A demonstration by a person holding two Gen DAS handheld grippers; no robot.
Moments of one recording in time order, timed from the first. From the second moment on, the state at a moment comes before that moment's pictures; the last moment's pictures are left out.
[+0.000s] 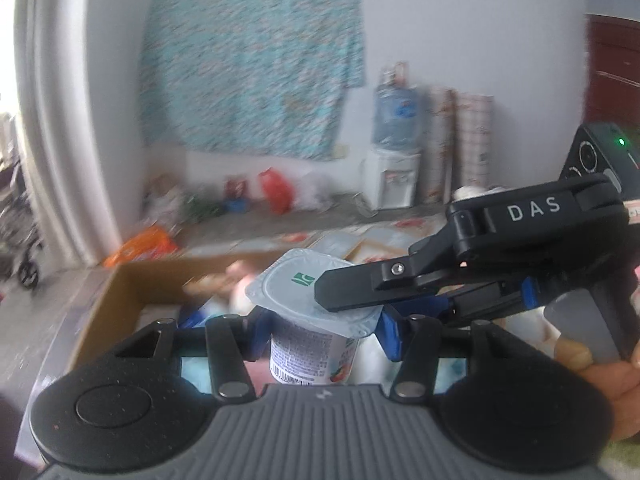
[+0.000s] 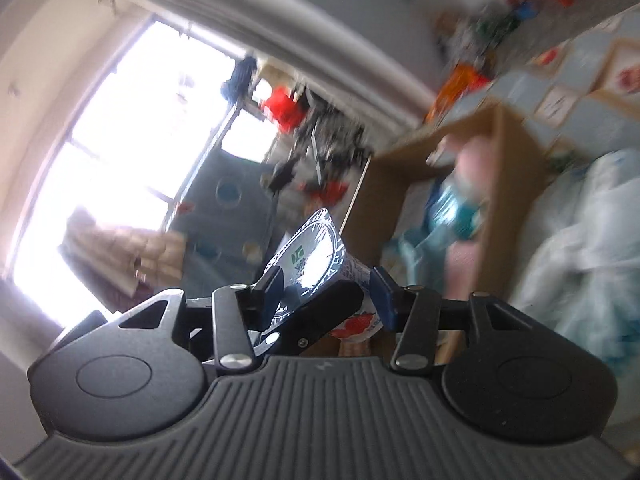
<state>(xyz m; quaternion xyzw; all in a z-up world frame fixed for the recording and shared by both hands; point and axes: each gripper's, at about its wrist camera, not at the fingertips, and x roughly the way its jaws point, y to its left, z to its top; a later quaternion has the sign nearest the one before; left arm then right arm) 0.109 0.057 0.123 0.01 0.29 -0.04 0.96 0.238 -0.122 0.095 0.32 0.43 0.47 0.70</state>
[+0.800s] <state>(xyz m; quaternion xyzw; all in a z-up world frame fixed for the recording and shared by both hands) 0.097 0.219 0.004 -0.07 0.46 0.06 0.88 0.248 0.092 -0.021 0.19 0.64 0.45 0.59</state>
